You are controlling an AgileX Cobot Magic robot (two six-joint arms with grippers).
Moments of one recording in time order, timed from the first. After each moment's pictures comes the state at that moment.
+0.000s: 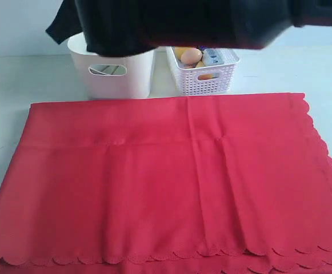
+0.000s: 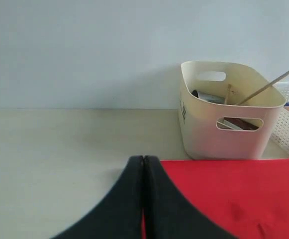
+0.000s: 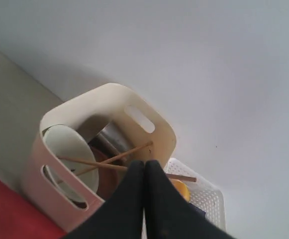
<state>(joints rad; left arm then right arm) -0.08 0.42 -0.17 -0.32 -0.01 0.28 1.04 1.85 -1.52 1.75 -0.76 -2.08</state>
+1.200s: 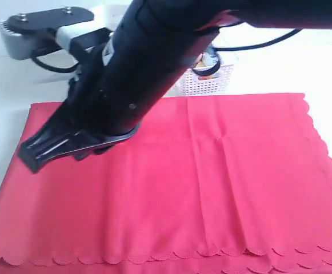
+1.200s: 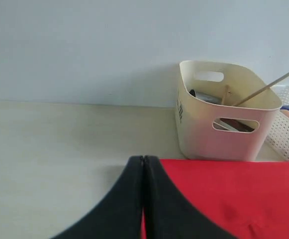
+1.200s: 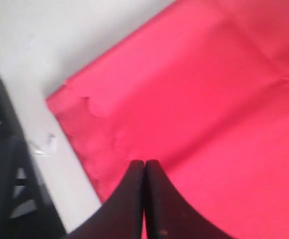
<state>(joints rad) -0.08 0.42 -0.17 -0.34 0.00 0.25 0.96 1.66 -1.34 0.32 0.81 -0.12</state>
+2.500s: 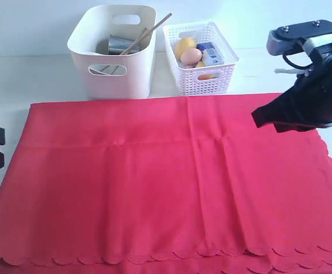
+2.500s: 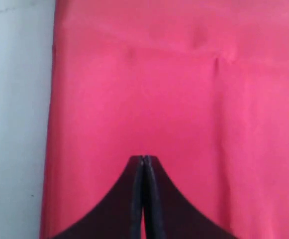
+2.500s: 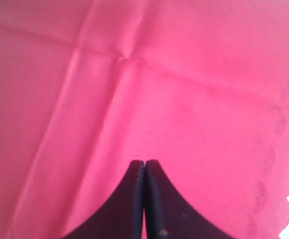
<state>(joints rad) -0.08 1.17 -0.53 -0.56 0.54 0.23 0.34 1.37 -0.82 0.07 0.67 -0.02</state>
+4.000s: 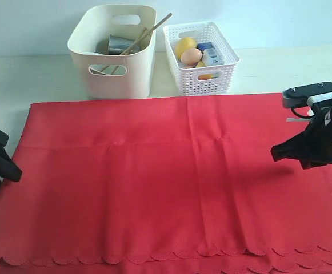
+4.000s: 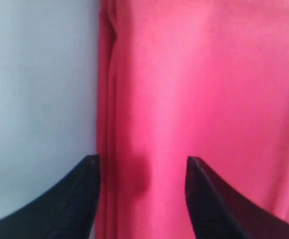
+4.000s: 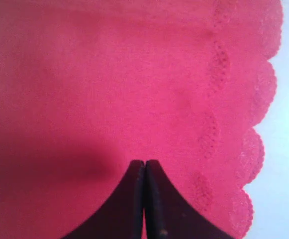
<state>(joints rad) 0.21 1.83 -0.84 -0.68 0.88 0.63 0.16 1.72 -0.74 -0.18 0.44 0.18</state>
